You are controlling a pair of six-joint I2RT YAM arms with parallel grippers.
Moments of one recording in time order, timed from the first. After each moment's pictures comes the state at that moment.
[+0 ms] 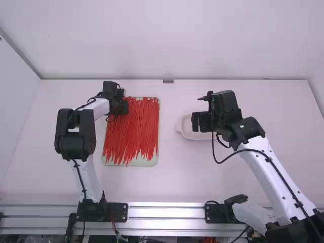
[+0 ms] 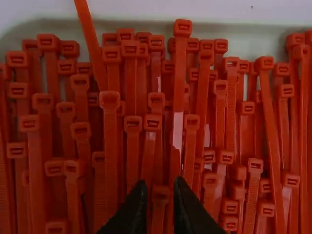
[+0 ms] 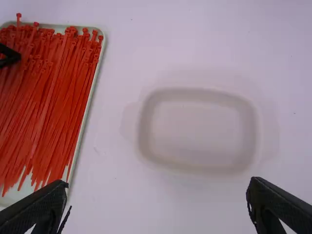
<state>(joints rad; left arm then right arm) 0.03 2.09 1.34 -0.33 0.15 -0.03 0.35 1.22 1.13 -0.80 -0.02 0.18</state>
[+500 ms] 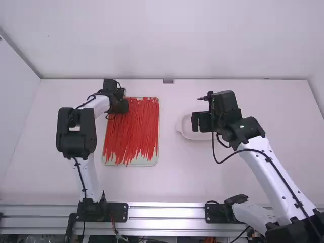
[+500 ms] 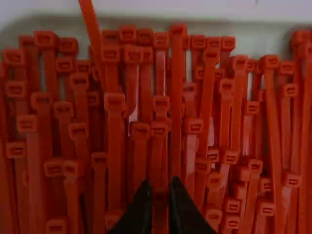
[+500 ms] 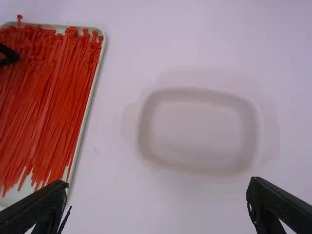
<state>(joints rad) 0.03 2.11 1.43 -0.44 0.14 -0.03 0.36 1.22 1.13 -0.80 -0.02 0.18</state>
